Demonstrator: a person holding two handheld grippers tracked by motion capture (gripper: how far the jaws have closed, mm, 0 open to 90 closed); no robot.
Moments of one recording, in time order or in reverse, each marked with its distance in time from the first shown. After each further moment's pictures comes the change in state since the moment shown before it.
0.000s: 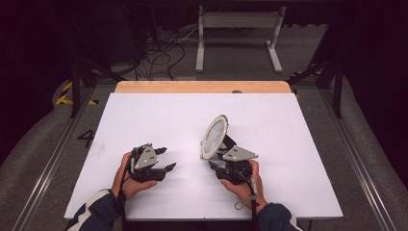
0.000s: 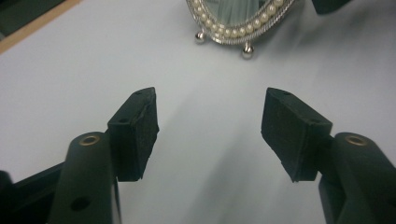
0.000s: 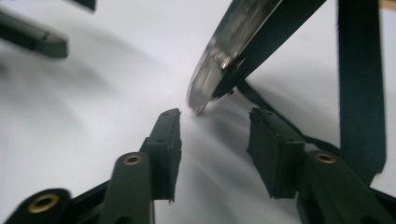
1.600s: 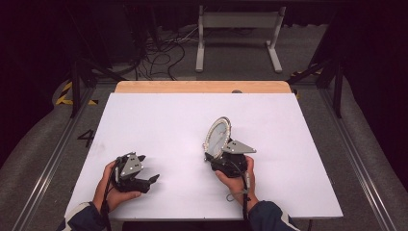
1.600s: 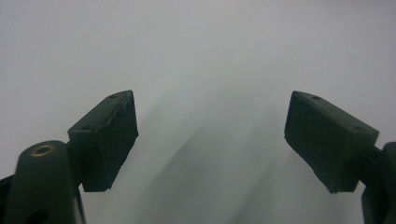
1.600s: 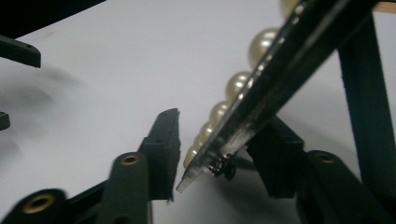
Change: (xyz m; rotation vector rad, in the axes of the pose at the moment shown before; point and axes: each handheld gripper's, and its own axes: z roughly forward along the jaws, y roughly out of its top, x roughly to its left) left arm 0.005 -0.036 -0.026 0.121 0.069 -0.070; right arm -0.003 0.009 0.016 -0.055 -0.029 0.125
